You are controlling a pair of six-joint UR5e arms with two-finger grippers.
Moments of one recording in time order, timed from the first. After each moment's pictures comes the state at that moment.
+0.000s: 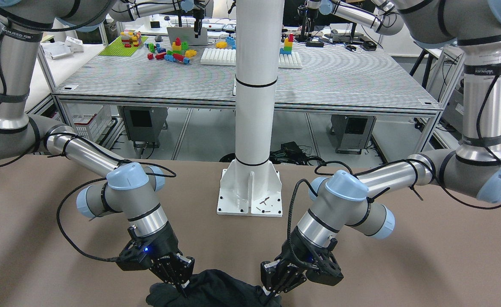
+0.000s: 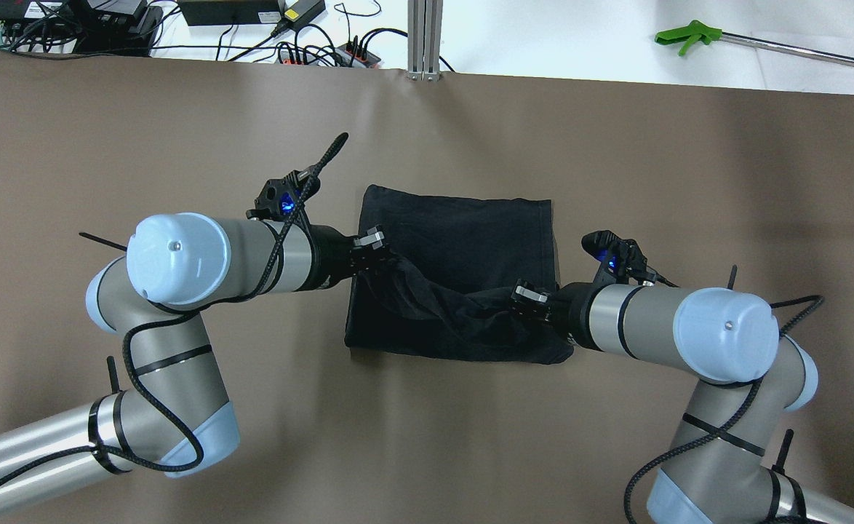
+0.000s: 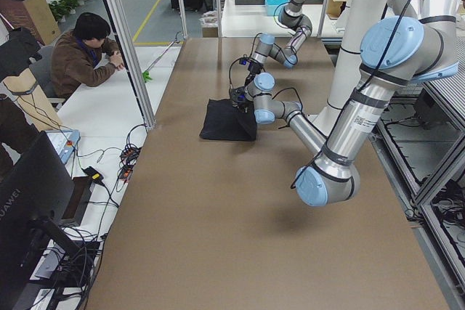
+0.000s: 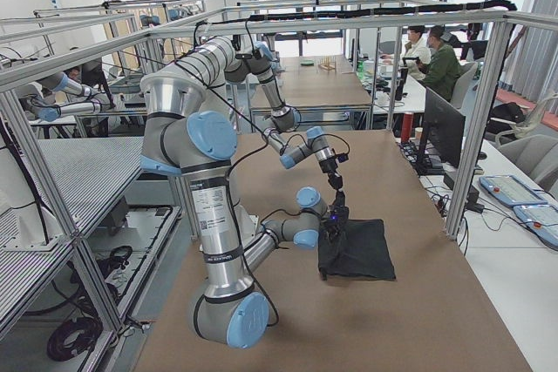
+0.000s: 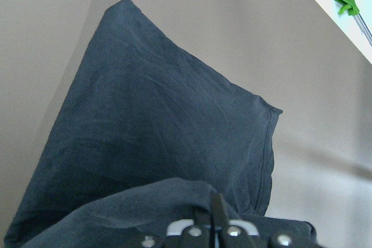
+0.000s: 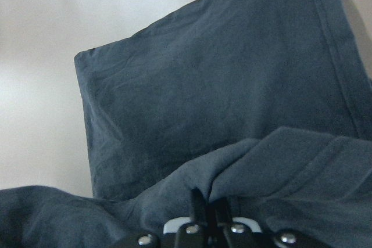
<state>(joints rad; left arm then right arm) -0.63 -2.17 -1.71 -2.22 -1.74 -1.69 0.61 -1.21 1.82 -0.92 1.71 1.64</state>
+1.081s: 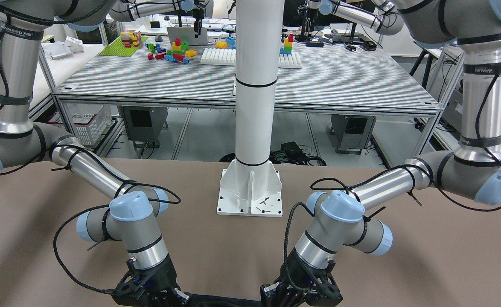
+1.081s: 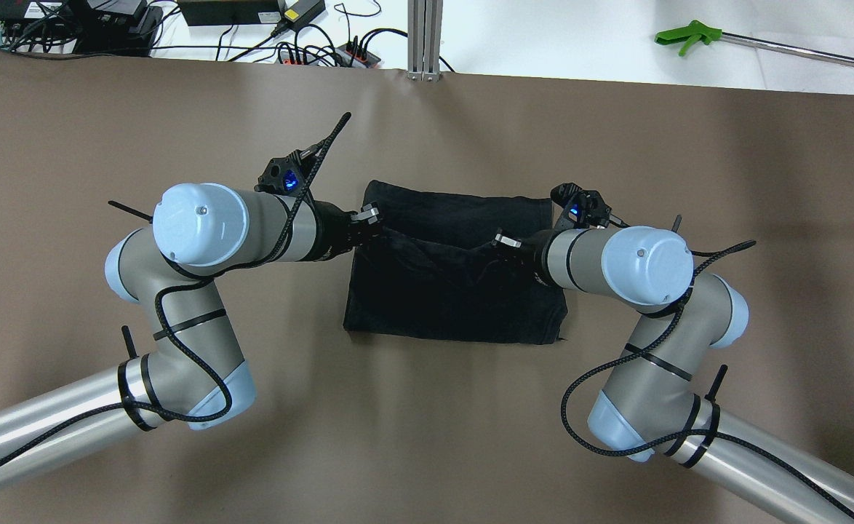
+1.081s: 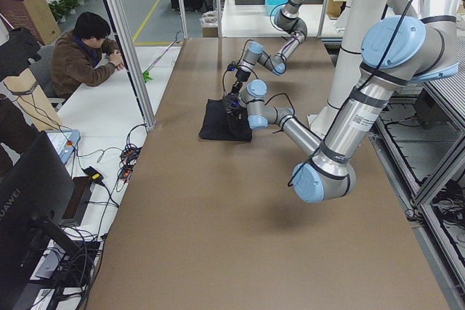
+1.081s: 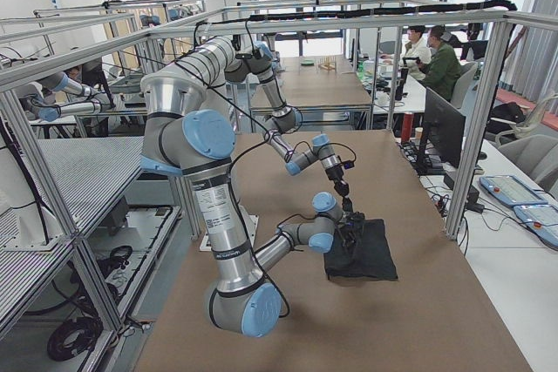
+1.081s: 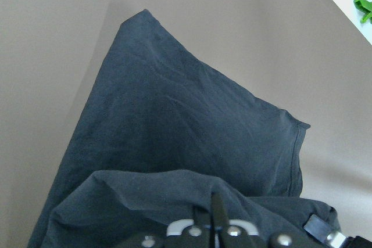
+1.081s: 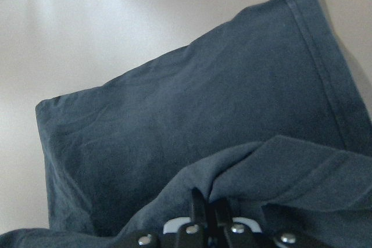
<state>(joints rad) -0.64 -2.21 -1.58 -2.28 -1.73 -1.69 0.66 -1.10 1.63 -0.91 1.69 1.60</state>
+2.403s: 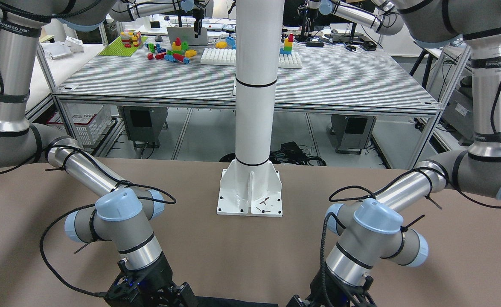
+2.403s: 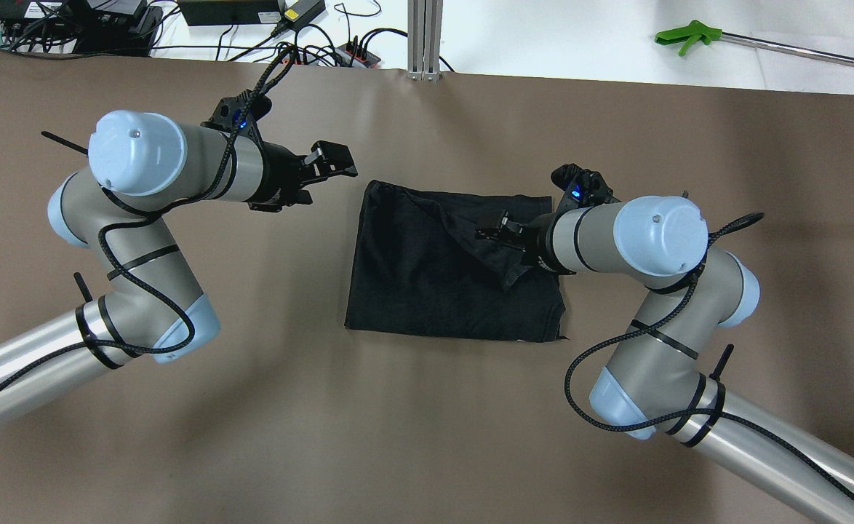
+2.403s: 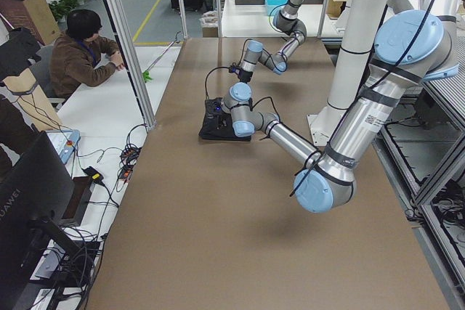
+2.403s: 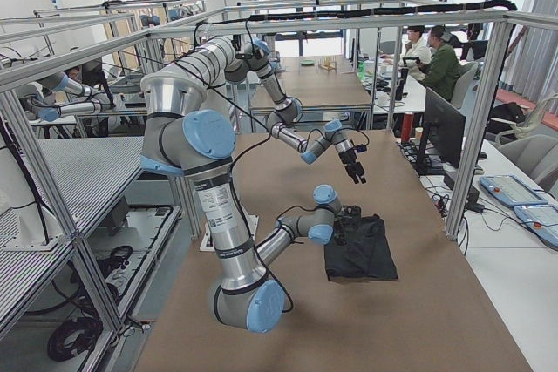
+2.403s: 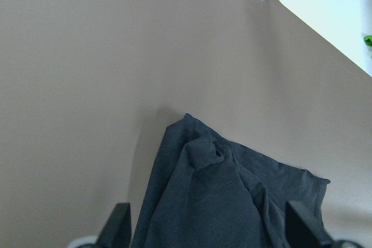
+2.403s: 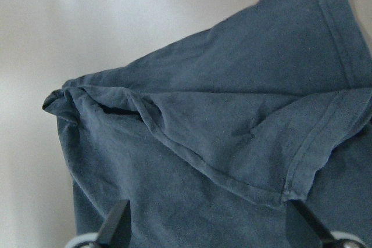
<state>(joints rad) -0.82 -2.15 -1.58 -2.28 -1.88 -1.59 0.65 -1.07 1.66 -0.99 1.79 1.57</state>
